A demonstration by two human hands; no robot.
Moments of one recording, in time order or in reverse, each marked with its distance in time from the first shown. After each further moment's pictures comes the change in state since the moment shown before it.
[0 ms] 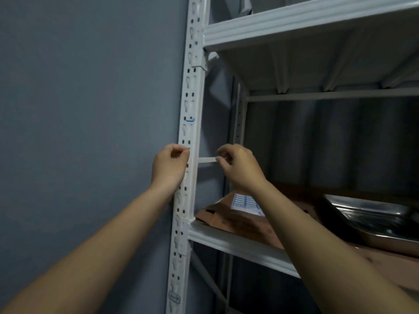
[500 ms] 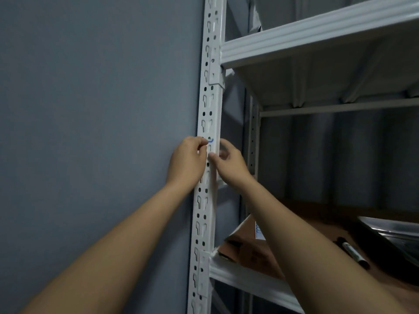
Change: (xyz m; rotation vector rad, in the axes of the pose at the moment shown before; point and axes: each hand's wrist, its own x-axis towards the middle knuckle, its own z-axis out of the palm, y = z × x) left_hand 0.068 0.020 0.002 0.438 -0.027 0.435; right_hand 0.080 -0.028 0.059 0.647 0.076 0.134
